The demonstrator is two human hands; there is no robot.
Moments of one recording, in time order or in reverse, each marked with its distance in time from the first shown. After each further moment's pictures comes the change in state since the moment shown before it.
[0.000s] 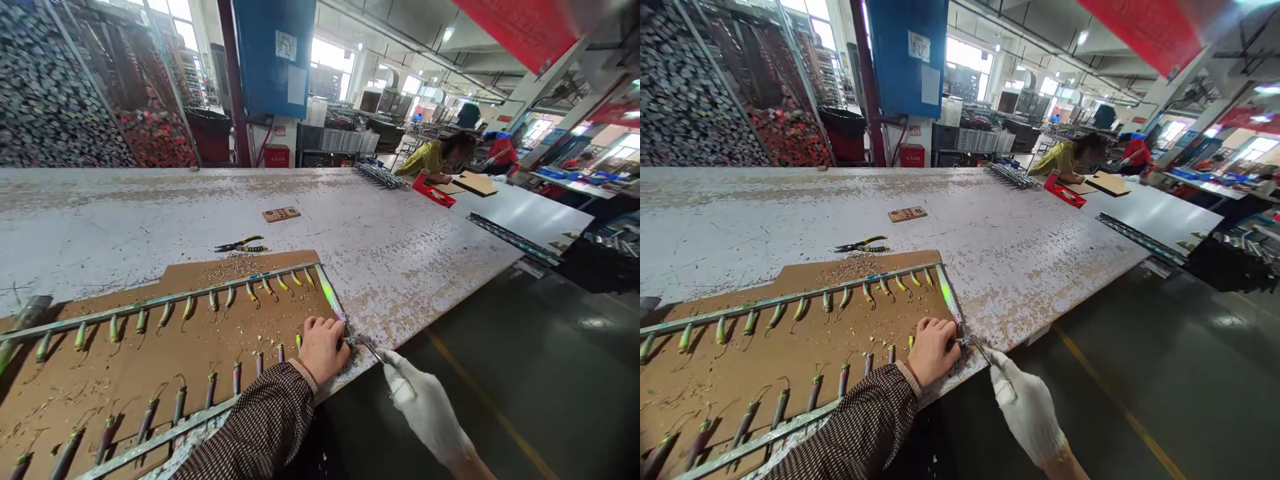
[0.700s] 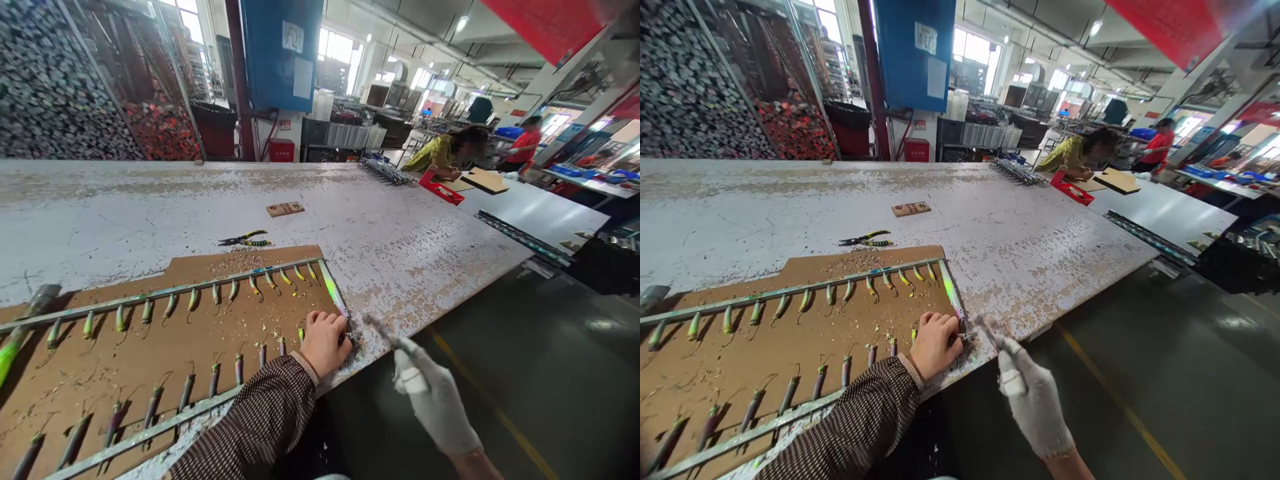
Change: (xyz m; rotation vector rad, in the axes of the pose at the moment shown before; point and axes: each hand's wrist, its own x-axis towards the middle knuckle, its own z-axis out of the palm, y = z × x) left_hand 0.000 0.000 -0.001 0.011 -0.009 -0.003; right_hand 0.007 0.004 0.004 0.034 0.065 0.081
